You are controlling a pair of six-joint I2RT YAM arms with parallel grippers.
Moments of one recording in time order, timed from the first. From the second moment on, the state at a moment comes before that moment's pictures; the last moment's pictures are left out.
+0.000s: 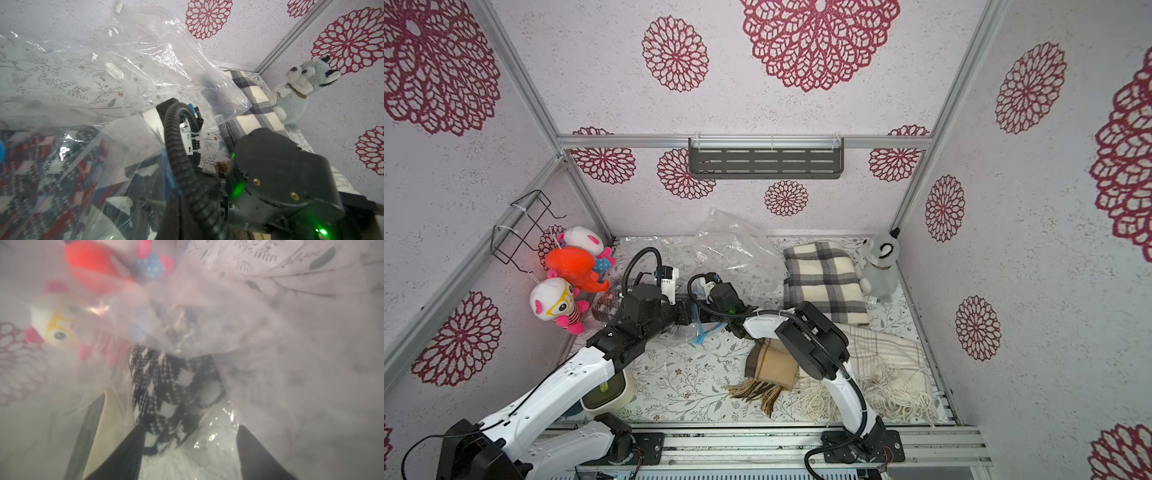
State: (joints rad) left arm -0.49 1.09 0.77 -0.15 -0.01 -0.40; right arm 0.89 2.18 1.39 0.41 -0.25 0.76
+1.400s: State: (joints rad) left arm -0.48 1.09 0.69 -0.10 -0.07 -0.42; right arm 0.93 2.37 1.44 0.72 -0.28 0.93
